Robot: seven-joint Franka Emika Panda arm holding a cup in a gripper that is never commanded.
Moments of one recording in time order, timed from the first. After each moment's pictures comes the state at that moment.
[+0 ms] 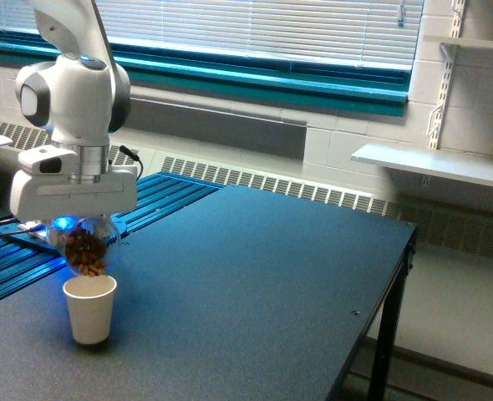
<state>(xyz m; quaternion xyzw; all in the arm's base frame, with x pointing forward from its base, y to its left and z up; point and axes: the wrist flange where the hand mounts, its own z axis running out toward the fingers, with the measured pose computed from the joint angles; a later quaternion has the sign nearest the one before) 0.239 -0.247 0.242 0.83 -0.56 0.03 0.05</state>
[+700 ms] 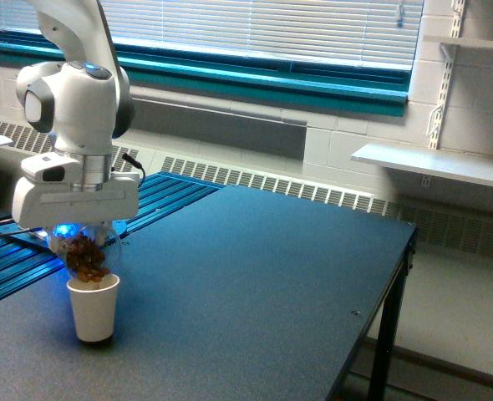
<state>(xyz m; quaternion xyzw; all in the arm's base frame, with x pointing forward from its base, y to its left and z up) 0.243 -0.249 0.231 0.83 -0.56 0.02 0.06</state>
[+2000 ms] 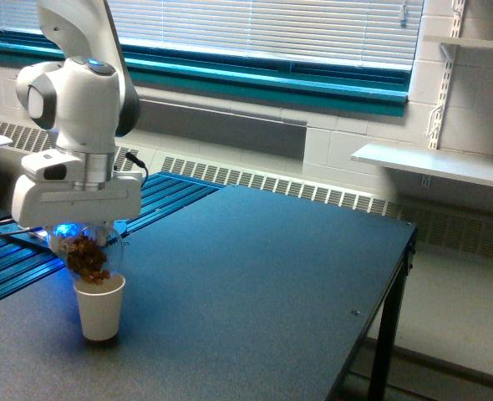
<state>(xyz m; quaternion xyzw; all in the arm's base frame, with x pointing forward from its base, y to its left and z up) 0.260 -0.260 0.240 0.83 -0.56 0.01 0.06</state>
